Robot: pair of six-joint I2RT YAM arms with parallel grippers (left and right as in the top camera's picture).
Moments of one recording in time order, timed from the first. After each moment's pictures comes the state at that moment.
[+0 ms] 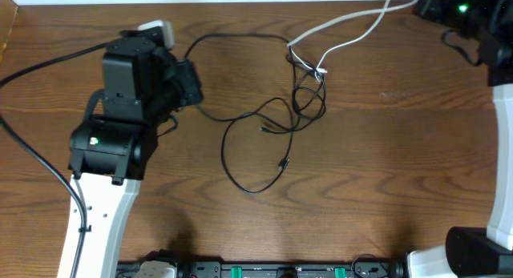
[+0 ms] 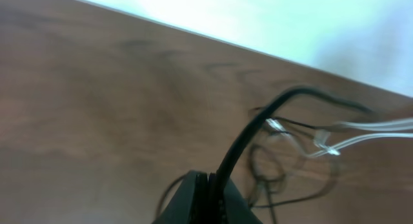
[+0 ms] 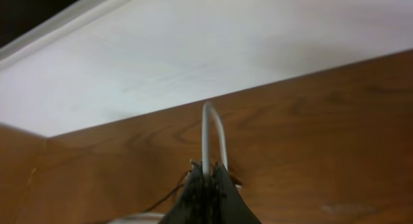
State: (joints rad) left arm -0.16 1.23 1.41 -0.83 0.06 -0.40; right arm -0.03 1.65 2.05 -0.94 -0.26 0.38
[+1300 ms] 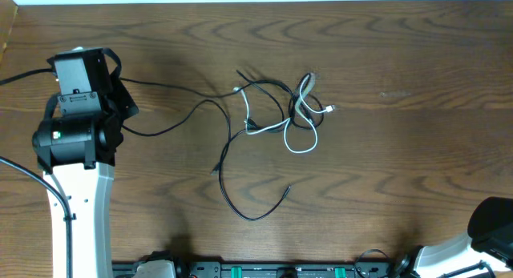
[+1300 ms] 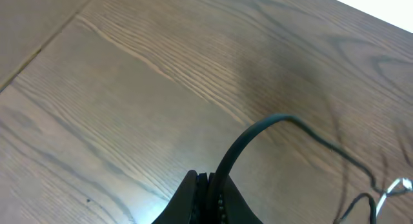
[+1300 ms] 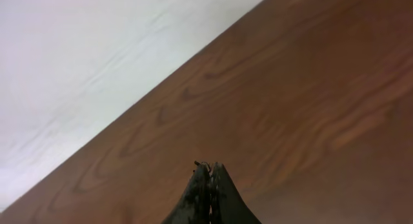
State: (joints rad) left arm 0.11 1.26 1.41 -1.03 -0.30 -0.33; right arm -0.51 1.78 2.05 -1.03 -0.34 0.30
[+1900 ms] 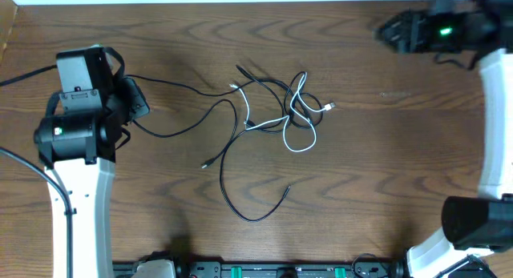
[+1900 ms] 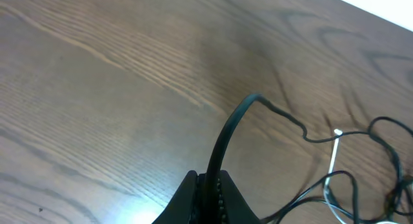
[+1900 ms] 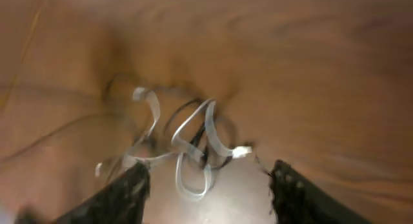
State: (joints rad) left arm 0.11 1.29 1.41 -1.03 -0.13 -0.30; right arm 0.01 1.81 2.05 -1.27 -0.56 -0.10
